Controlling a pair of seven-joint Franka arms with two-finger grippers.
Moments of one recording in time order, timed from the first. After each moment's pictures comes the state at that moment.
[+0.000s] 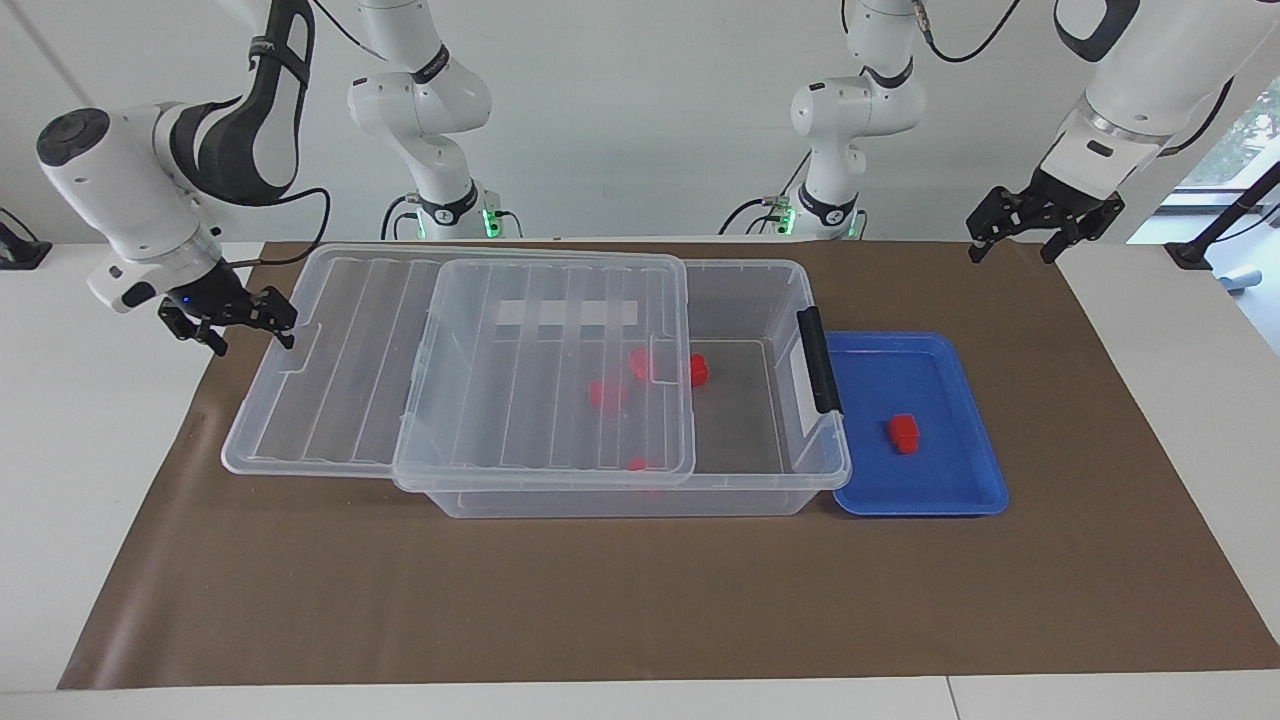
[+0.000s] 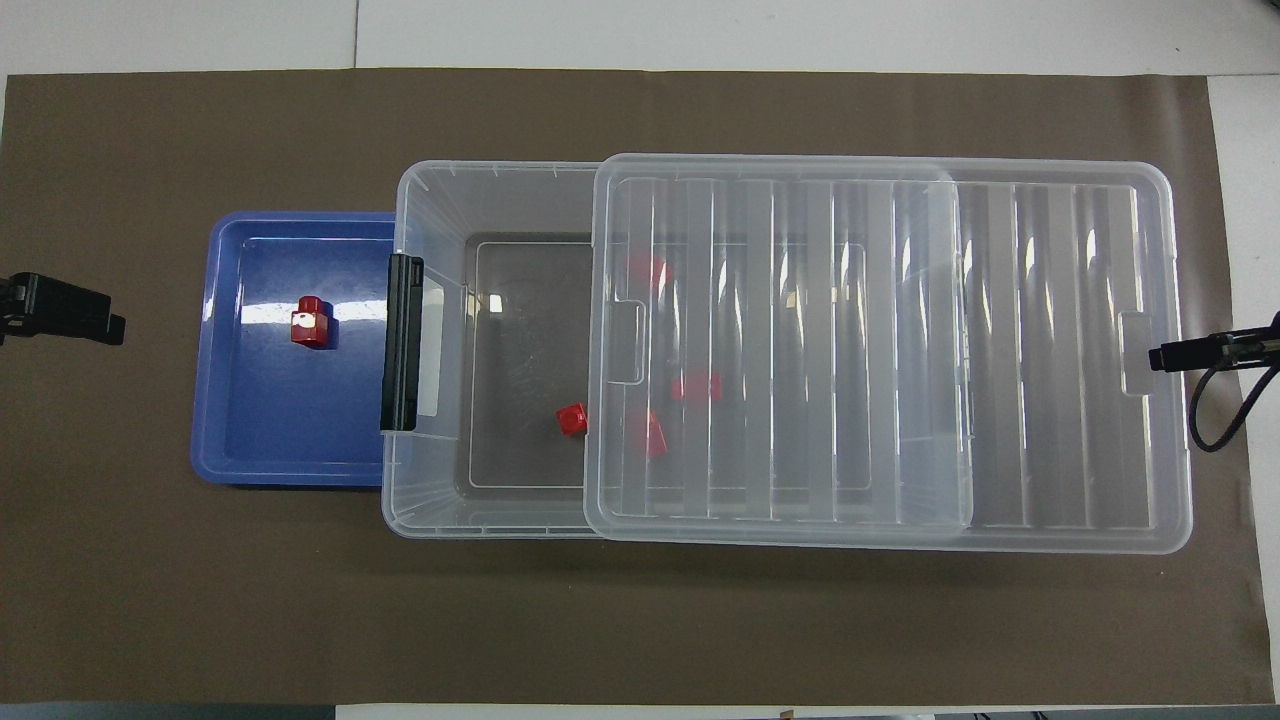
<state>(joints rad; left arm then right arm) 0.03 -0.04 -0.07 -1.58 -0.02 1.49 0.04 0.08 -0.03 -0.39 -2.04 0.04 2.03 -0.41</state>
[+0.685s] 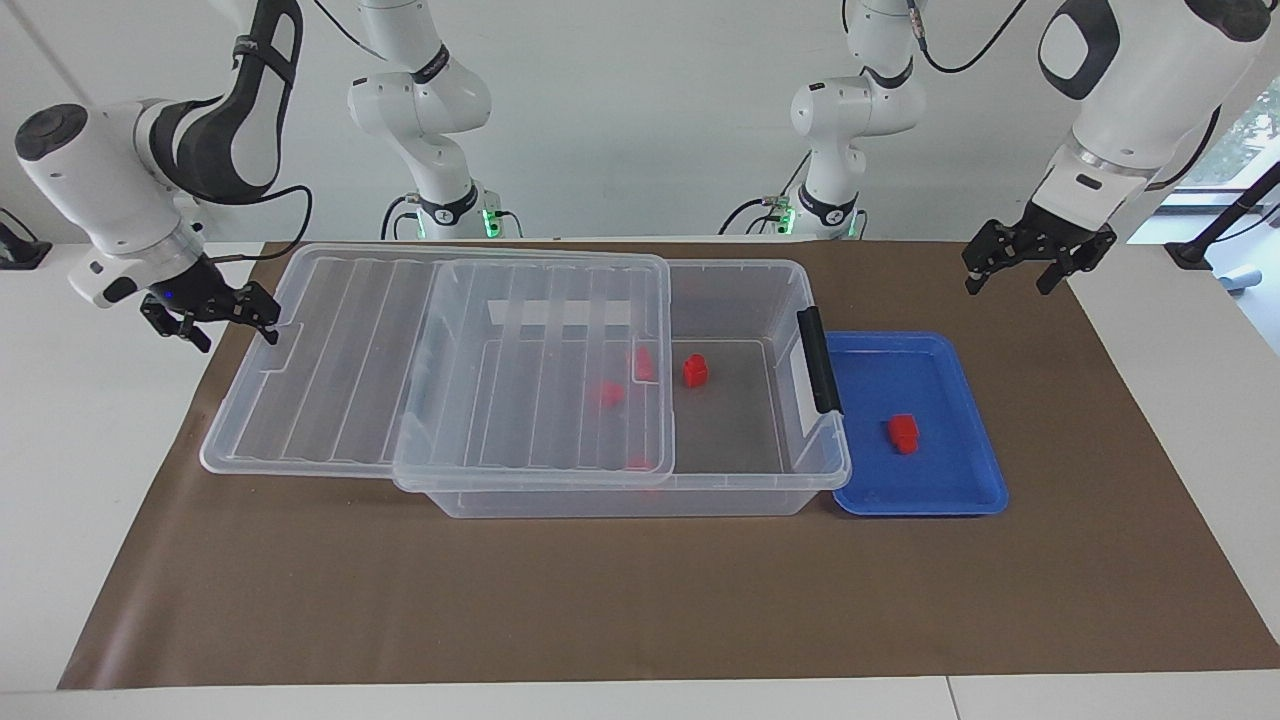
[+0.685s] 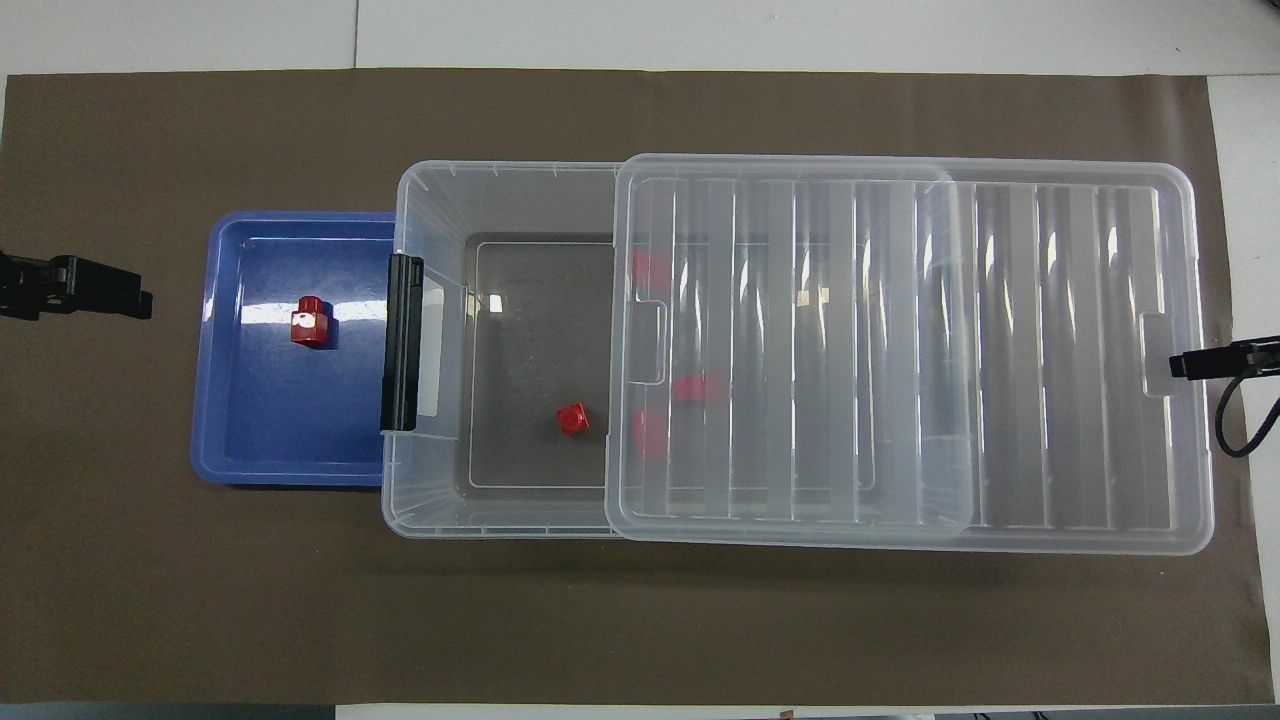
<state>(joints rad) 0.03 -0.02 -0.07 -1.70 -0.02 1.70 0.04 0.08 -0.03 -0.43 -2.04 0.04 2.03 -0.46</state>
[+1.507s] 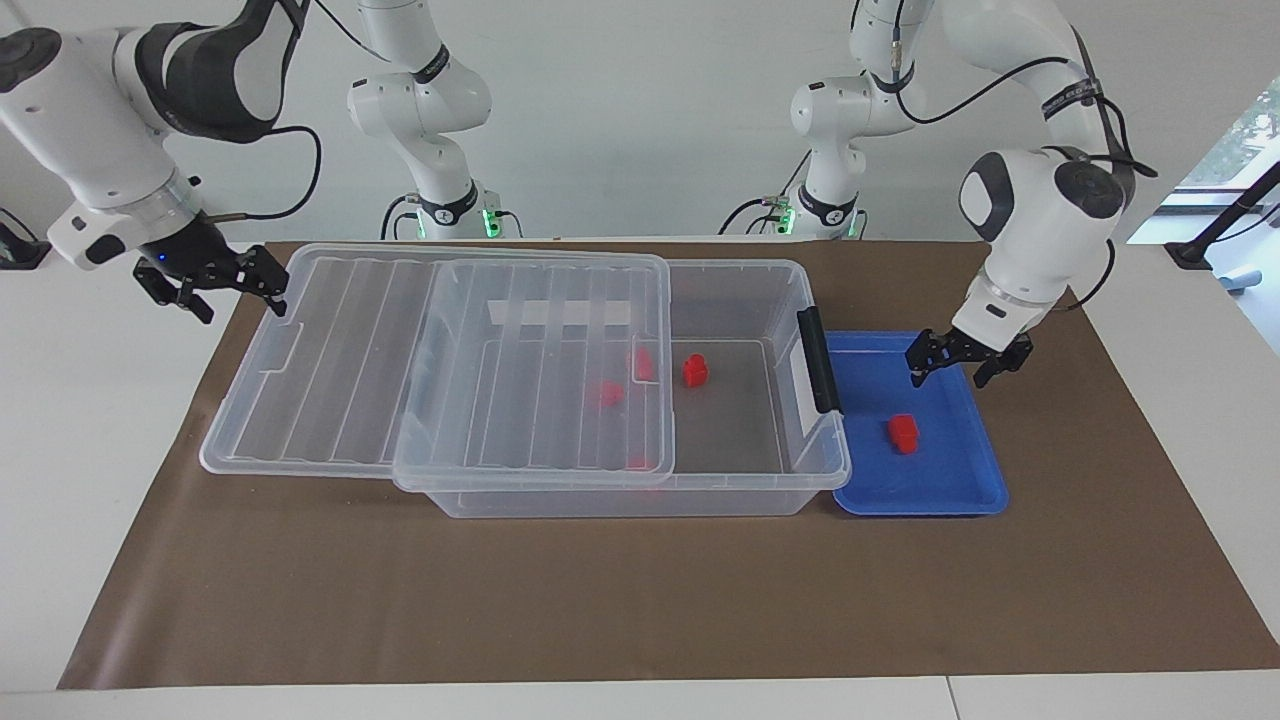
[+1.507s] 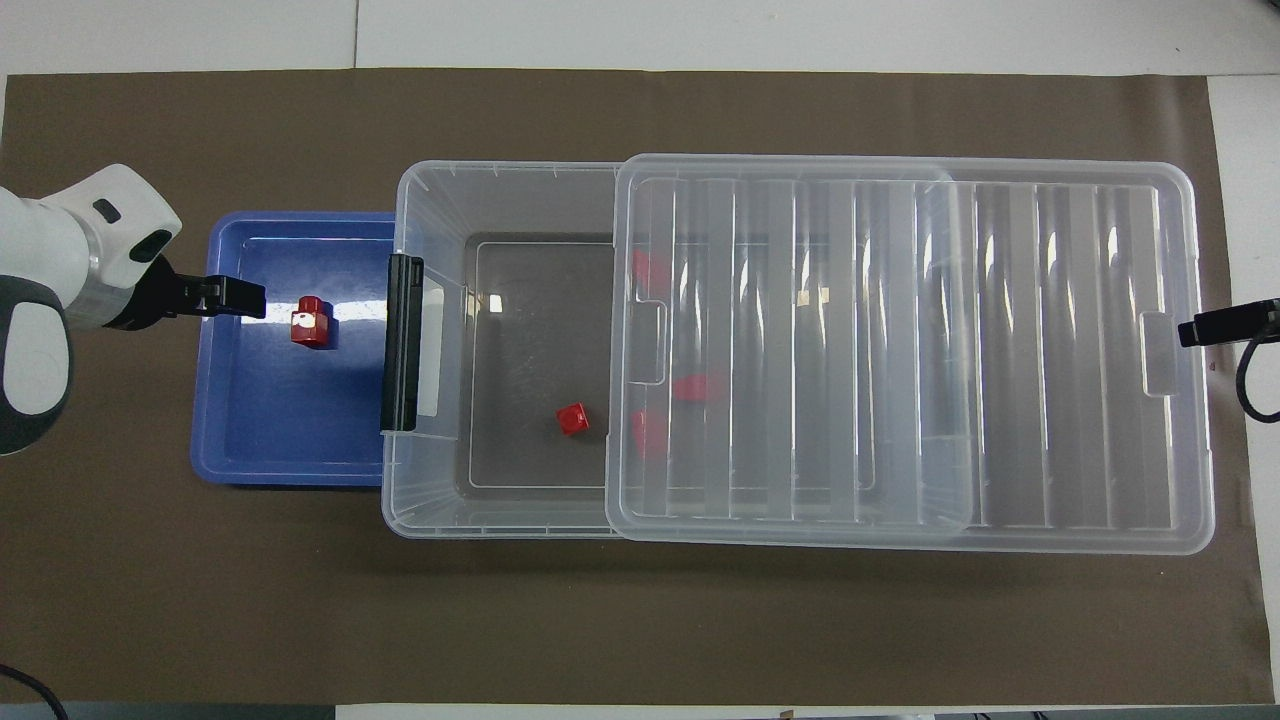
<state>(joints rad) -0.01 0.12 -0.09 -2.04 -0.02 2.23 0.04 0.17 -0.03 -0.33 -1.70 0.04 1.63 -0.21</state>
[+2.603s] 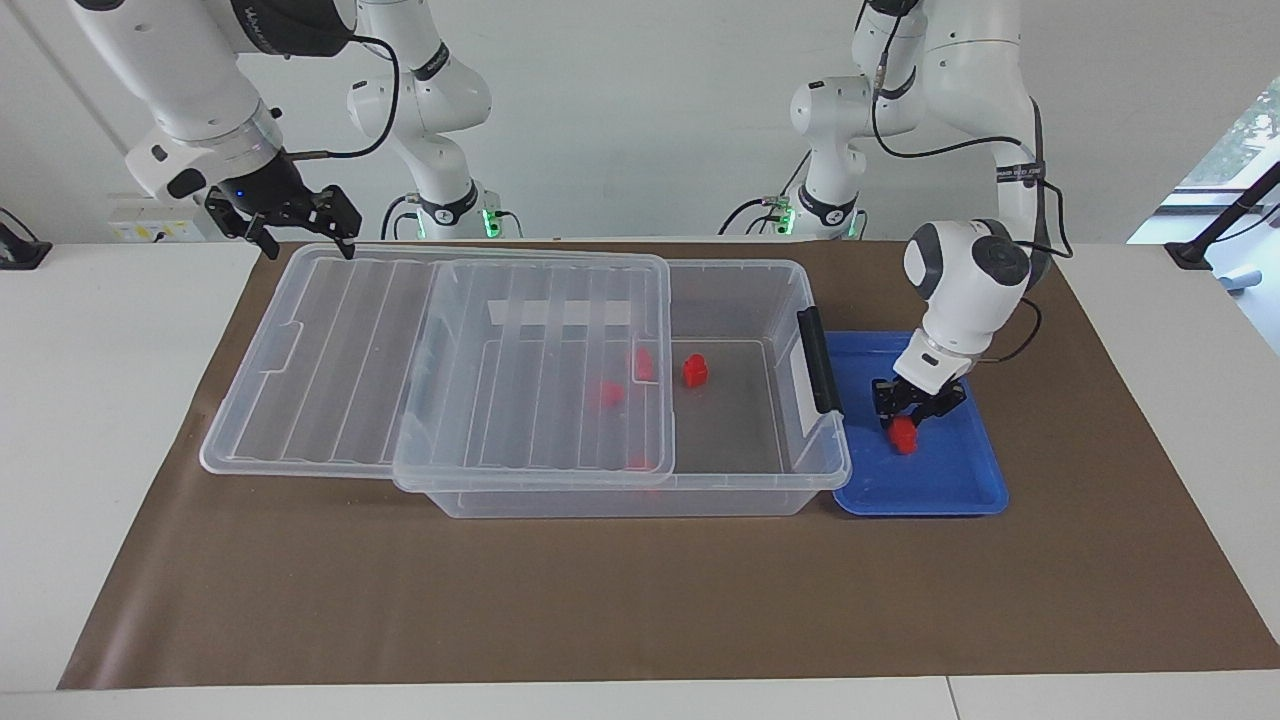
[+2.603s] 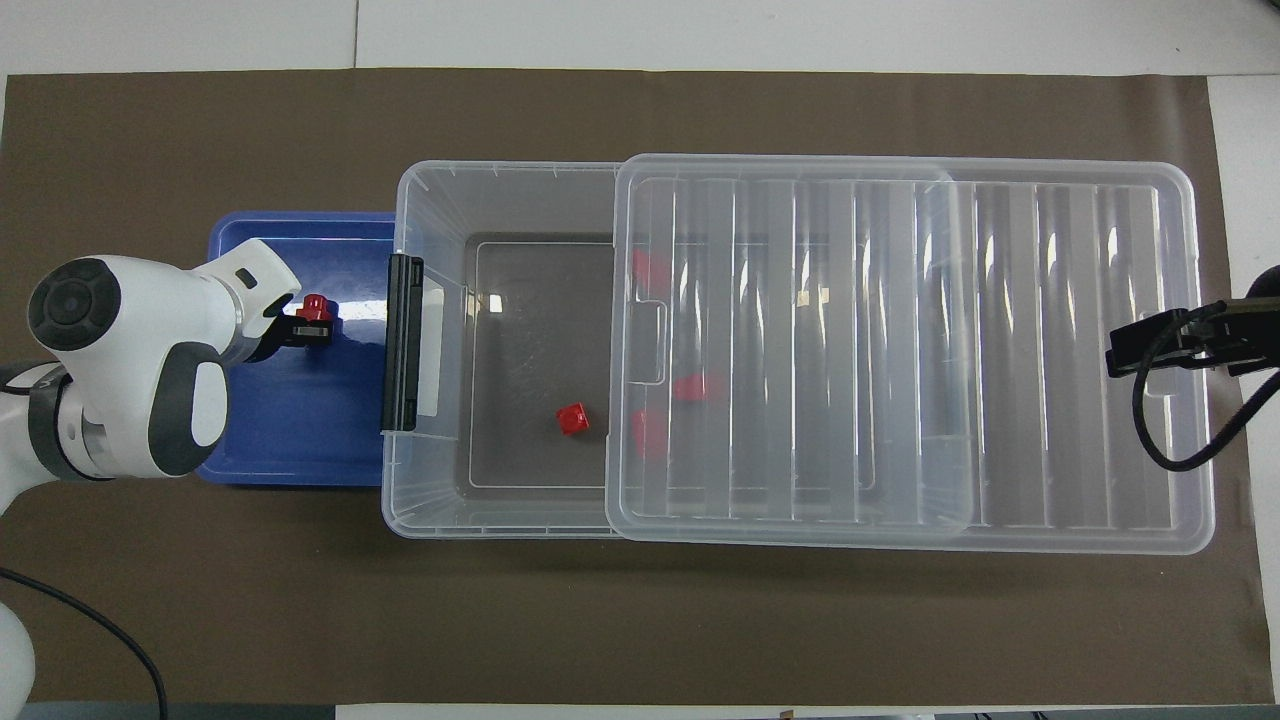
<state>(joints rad) -0.02 0.18 -0.08 -2.19 -0.02 2.48 0.05 0.20 -0.08 -0.20 -1.68 -0.04 1.49 0.03</state>
